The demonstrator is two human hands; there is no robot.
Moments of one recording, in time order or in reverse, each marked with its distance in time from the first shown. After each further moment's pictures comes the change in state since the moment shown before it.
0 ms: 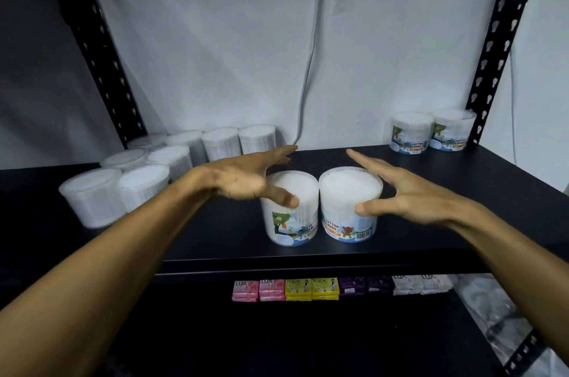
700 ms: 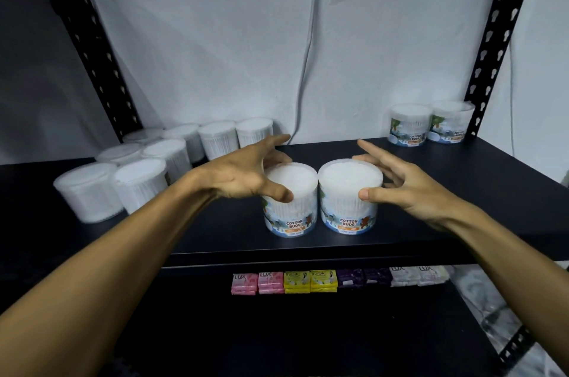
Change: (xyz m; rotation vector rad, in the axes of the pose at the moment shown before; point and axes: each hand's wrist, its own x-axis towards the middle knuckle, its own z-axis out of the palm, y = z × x) left_hand 0.004 -0.011 0.013 -0.177 0.131 0.038; right_hand -0.002 0.020 0.012 0.342 0.167 -0.004
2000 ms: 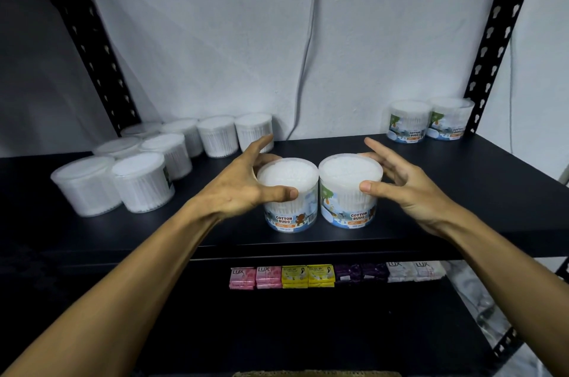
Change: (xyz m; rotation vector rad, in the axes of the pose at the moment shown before) left_hand -0.013 -0.018 0.031 -0.238 0.253 0.050; right_hand -0.003 0.017 0.003 0.103 0.090 -0.045
